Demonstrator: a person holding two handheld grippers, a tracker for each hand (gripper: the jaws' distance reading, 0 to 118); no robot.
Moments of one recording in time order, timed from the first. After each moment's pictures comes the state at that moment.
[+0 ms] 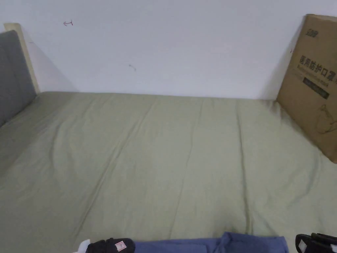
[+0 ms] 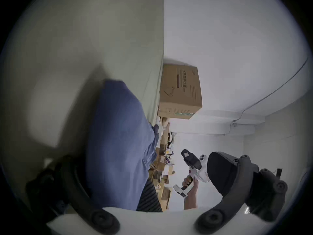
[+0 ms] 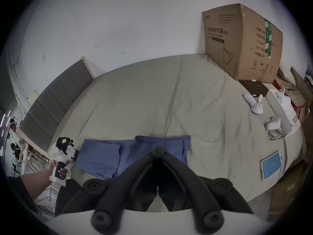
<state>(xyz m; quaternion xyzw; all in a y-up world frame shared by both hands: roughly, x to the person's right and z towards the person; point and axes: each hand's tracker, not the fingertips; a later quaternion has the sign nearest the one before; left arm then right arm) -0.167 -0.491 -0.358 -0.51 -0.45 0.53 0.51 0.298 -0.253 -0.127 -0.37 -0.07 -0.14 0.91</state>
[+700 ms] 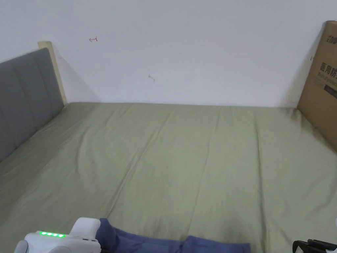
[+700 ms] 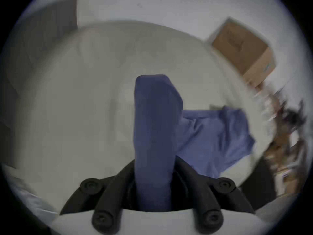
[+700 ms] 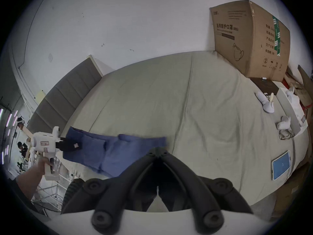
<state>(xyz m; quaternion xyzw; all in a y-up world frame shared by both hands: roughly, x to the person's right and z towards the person) -0.175 -0.315 -0.307 -0.48 -0.19 -0.11 0.85 0.289 -0.255 -0.133 -0.37 -0.03 -0.16 0.91</state>
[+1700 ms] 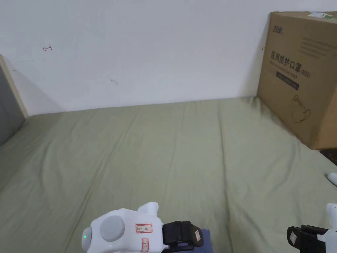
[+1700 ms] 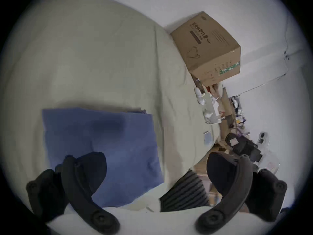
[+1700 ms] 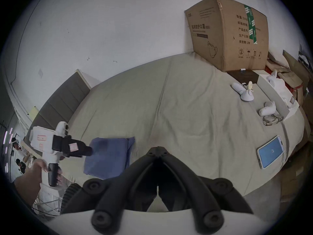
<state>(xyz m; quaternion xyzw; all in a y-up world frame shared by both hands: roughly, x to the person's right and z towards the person) 0.009 -0.307 -0.306 -0.54 -0.40 0.12 0.73 0.336 -0.260 -0.082 -0.34 -0.09 -0.20 0.91</state>
